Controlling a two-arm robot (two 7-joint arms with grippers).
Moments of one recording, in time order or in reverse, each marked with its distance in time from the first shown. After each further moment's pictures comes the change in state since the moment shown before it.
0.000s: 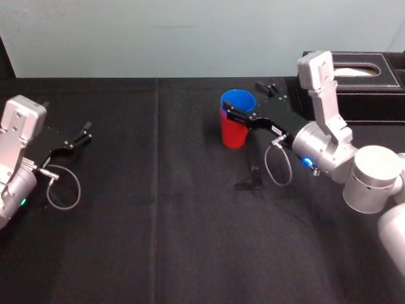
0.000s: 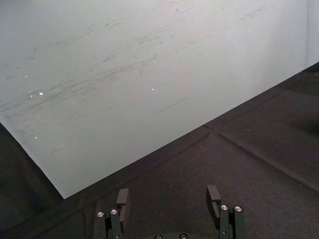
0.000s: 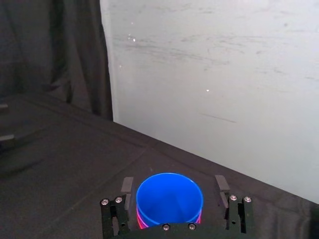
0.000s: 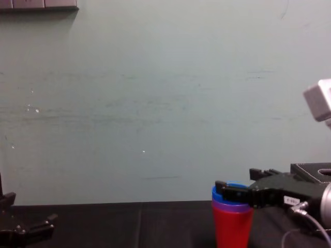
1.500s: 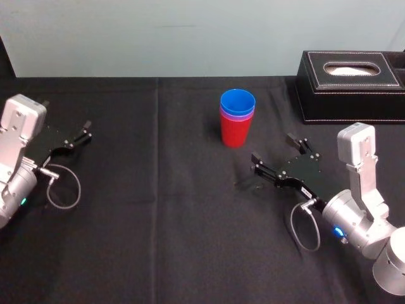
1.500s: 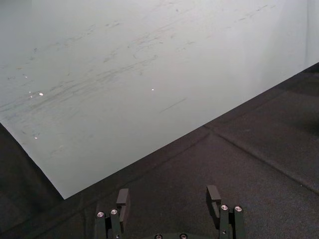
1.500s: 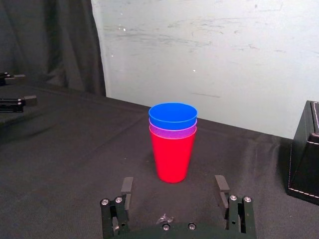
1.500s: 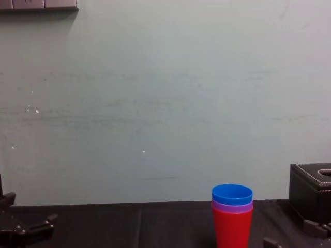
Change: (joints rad) left arm 0.000 0.000 0.000 0.000 0.000 0.000 0.000; right arm -0.357 0.076 0.092 -0.233 0.007 -0.108 -0.069
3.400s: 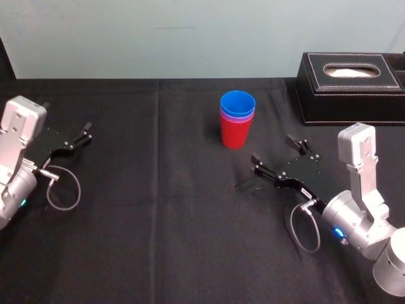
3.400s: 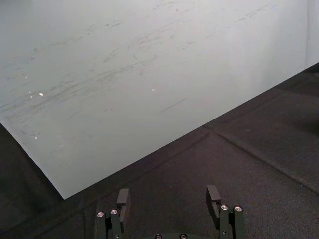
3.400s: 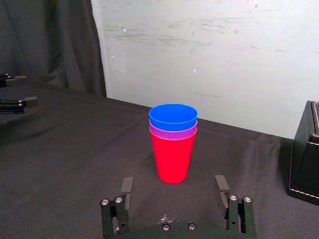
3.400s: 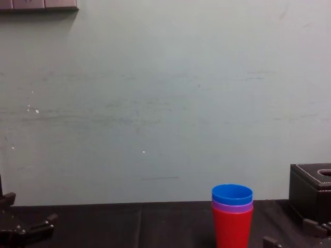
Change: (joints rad) left arm 0.000 0.000 0.000 0.000 0.000 0.000 0.000; right arm 0.001 0.001 0.000 -0.005 0.006 0.008 0.001
